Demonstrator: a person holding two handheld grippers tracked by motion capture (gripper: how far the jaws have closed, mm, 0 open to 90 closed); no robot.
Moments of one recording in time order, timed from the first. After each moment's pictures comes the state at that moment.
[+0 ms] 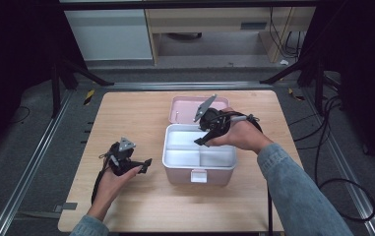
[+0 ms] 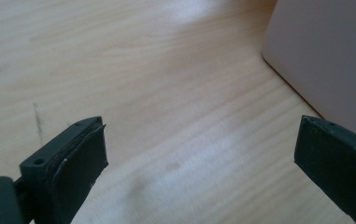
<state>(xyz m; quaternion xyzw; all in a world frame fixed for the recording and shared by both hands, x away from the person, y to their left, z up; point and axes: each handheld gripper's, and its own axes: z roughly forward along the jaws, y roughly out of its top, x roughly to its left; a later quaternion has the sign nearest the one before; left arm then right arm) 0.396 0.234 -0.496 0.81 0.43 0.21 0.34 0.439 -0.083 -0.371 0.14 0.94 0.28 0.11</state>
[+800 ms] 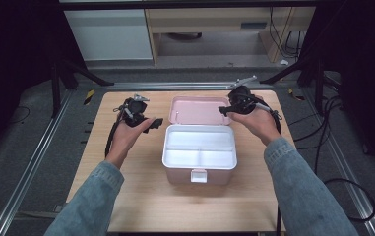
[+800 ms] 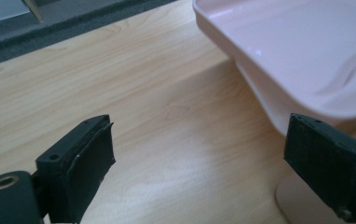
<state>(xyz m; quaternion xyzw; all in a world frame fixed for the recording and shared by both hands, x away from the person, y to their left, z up) 0.505 0.191 -0.418 0.80 0.45 0.19 0.34 0.502 -0.157 -0.378 0.40 0.83 0.34 0.22</state>
